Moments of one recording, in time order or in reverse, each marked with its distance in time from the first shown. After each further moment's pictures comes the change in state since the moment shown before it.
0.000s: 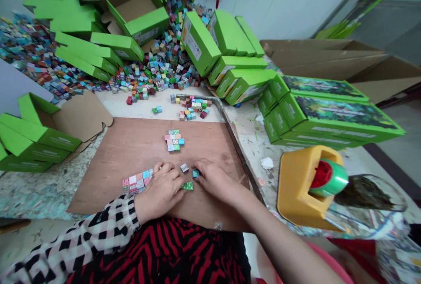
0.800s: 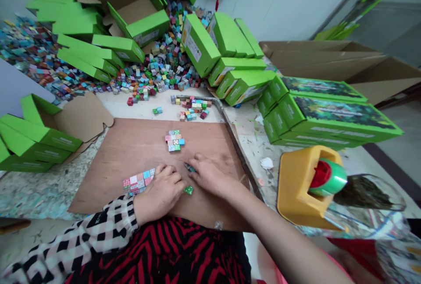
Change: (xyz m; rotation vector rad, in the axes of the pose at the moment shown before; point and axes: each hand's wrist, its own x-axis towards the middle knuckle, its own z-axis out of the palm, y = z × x) left_hand -0.003 -0.001 -0.002 0.033 -0.046 0.083; right_hand 0.014 -0.007 0.000 -0.117 -0.057 -0.009
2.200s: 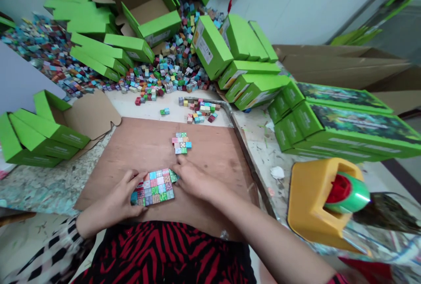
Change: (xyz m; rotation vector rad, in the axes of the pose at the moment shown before) left_hand -0.093 -0.057 -0.009 -0.409 -0.057 -0.511; right_hand 0.036 -0.047 0.003 0.117 -0.129 -0.154
